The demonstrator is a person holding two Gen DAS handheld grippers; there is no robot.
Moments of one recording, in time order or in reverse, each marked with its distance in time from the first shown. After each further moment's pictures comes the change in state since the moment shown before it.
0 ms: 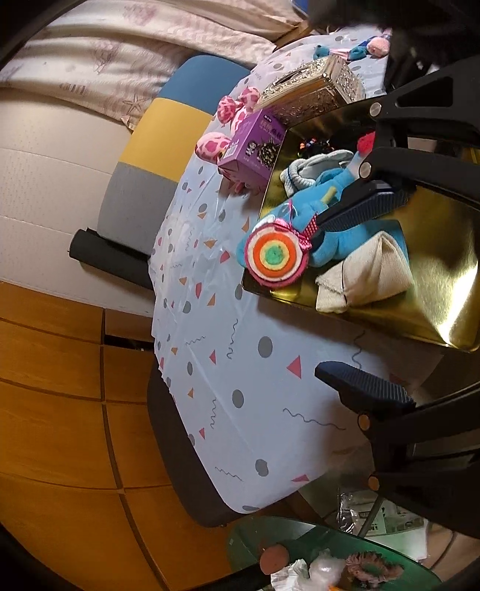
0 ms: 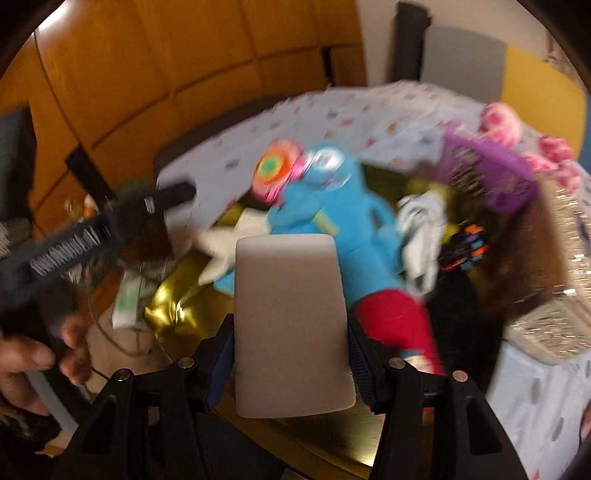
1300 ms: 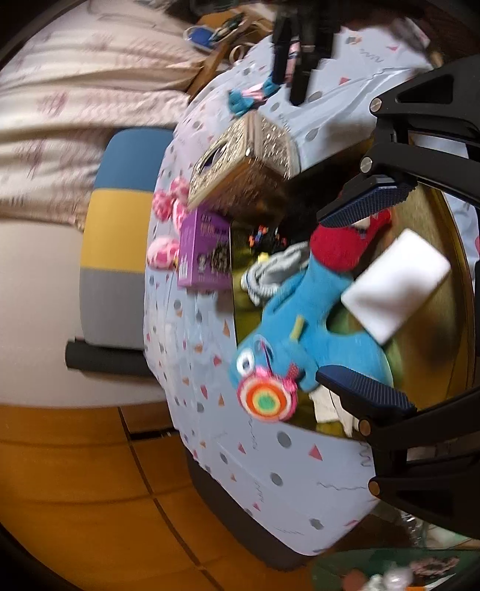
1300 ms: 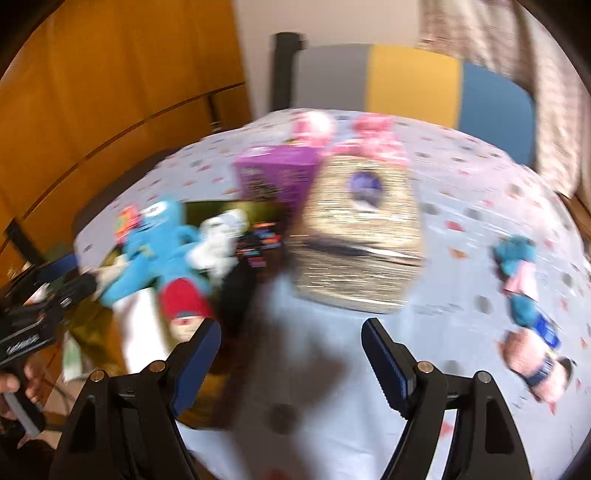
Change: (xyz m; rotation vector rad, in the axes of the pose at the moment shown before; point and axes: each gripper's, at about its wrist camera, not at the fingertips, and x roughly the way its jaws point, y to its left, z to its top) left arm -0.019 -0.112 -0.030 0.354 0.033 -0.149; right arm -0.128 -0.138 -0.062 0.279 -0.188 -0.324
